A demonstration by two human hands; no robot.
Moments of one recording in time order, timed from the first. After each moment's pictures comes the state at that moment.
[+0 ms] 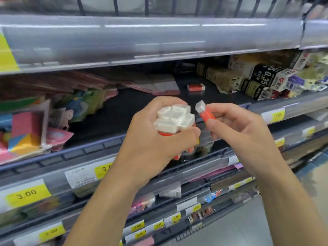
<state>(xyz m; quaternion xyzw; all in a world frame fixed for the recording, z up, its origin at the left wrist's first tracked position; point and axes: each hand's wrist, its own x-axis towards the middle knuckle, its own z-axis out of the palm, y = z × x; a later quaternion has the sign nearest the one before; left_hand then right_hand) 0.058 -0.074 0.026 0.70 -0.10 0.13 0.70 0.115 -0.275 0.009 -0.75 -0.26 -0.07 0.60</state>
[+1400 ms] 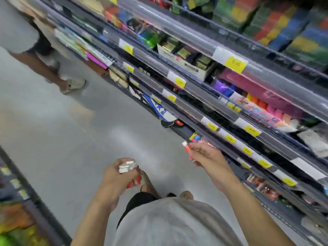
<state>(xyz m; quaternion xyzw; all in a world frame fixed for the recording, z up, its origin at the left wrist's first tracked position) -0.436 -0.075 -0.293 0.35 0.67 0.20 0.62 -0.148 -0.127 -0.286 -0.64 -0.25 0.59 0.42</state>
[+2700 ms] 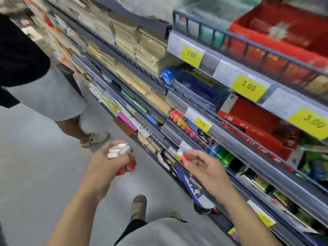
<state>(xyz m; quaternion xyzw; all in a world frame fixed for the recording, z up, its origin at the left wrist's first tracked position) -0.554 0.454 -0.182 0.40 0.57 0.38 0.61 -0.280 0.374 -0.212 -0.60 -0.43 0.50 0.44</state>
